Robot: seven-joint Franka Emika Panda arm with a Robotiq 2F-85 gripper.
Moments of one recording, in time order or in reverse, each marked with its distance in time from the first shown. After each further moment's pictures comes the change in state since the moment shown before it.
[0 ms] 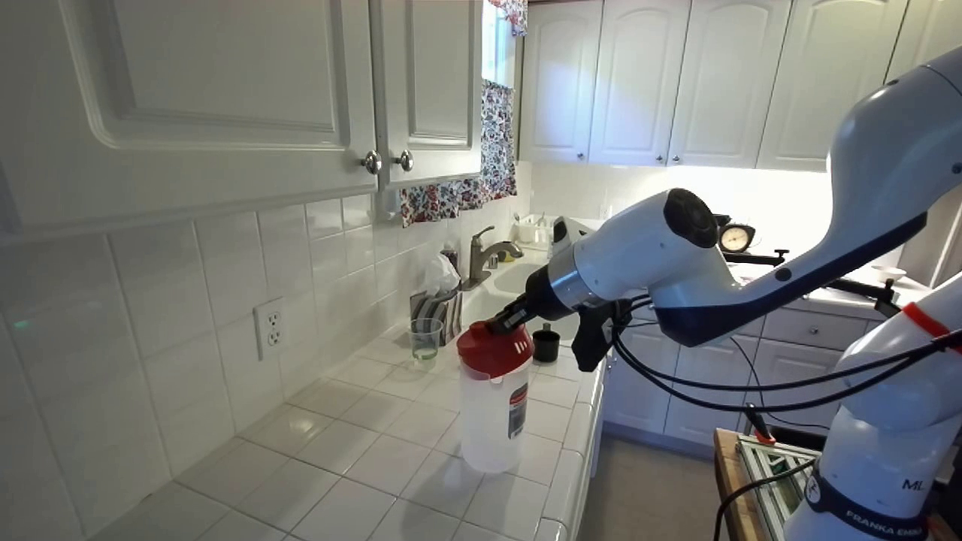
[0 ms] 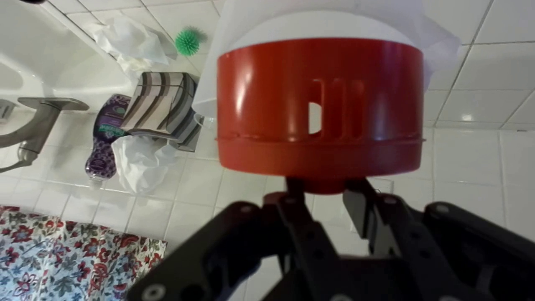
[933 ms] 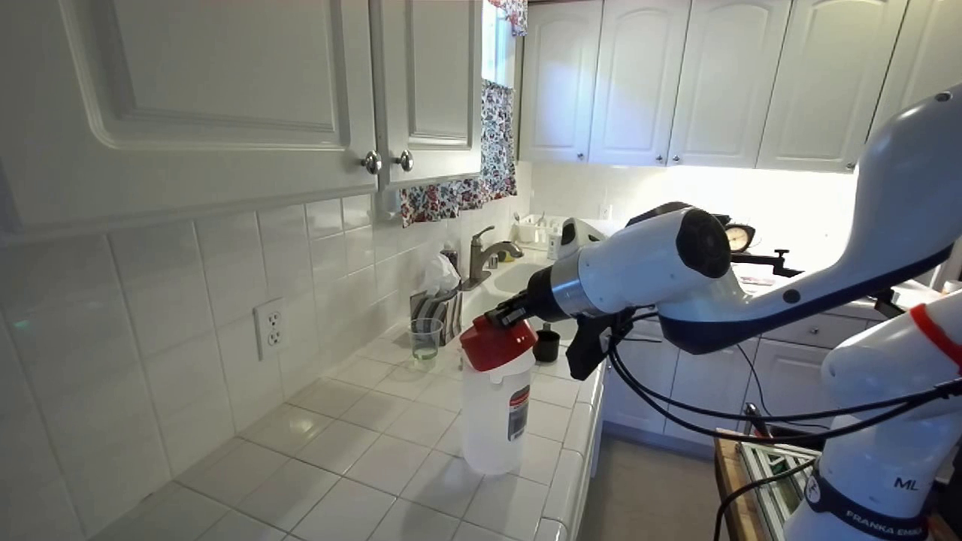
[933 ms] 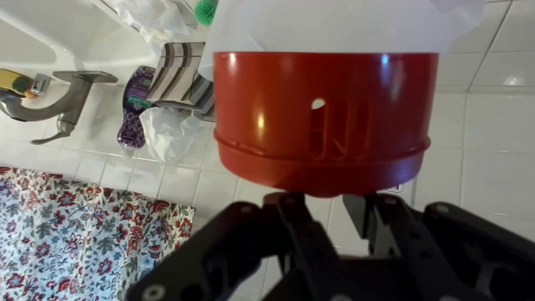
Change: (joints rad) arm -0.148 -0.147 0.157 -0.007 -0.043 0.029 0.173
